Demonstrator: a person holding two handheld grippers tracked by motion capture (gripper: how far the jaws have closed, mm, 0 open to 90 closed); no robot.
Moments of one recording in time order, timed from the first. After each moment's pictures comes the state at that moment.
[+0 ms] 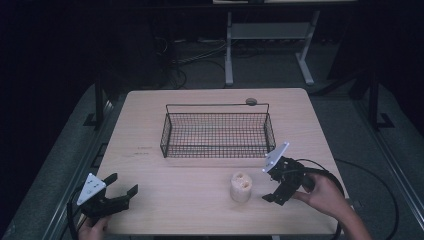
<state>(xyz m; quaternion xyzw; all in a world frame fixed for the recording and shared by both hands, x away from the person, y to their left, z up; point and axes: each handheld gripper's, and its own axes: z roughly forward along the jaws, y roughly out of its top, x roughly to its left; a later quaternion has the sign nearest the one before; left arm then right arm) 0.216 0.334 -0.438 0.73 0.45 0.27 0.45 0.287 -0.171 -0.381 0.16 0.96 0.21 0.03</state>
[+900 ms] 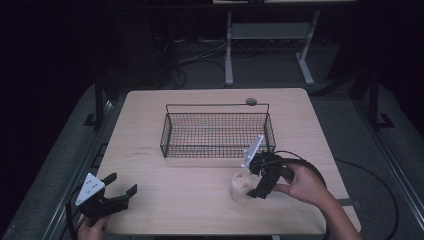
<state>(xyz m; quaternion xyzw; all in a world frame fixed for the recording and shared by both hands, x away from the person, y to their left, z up) 0.216 0.335 -0.437 0.73 0.44 0.27 0.45 0.307 -0.123 -0.376 0.12 0.98 0.19 0.00</state>
